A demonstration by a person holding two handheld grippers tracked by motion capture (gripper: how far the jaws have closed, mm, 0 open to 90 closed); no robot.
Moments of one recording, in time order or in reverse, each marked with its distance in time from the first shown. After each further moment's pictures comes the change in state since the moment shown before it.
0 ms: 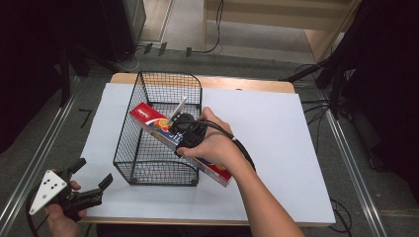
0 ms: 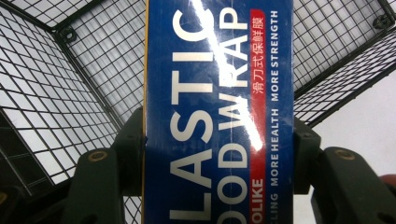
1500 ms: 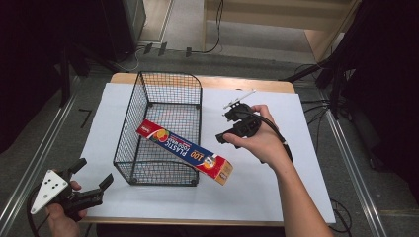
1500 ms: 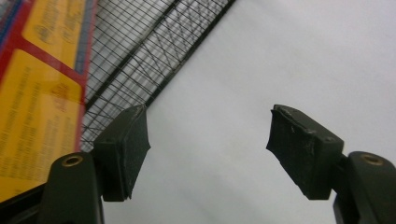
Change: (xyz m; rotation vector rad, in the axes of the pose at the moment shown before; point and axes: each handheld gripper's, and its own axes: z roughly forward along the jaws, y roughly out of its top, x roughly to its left) left arm 0.000 -0.001 0.001 0.007 0.003 0.002; right arm -0.090 -0.085 -0.033 -0.158 -0.052 0.311
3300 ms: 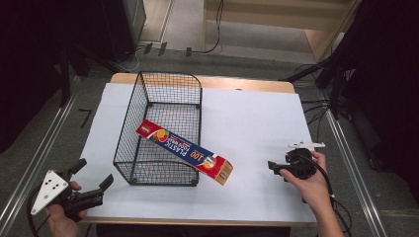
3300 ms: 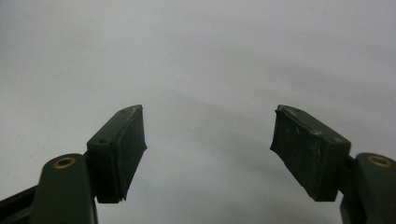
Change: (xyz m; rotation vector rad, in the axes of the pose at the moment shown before) left arm -0.001 0.000 -0.001 0.003 0.003 0.003; right arm -0.104 -0.179 0.022 -0.178 -0.111 0.283
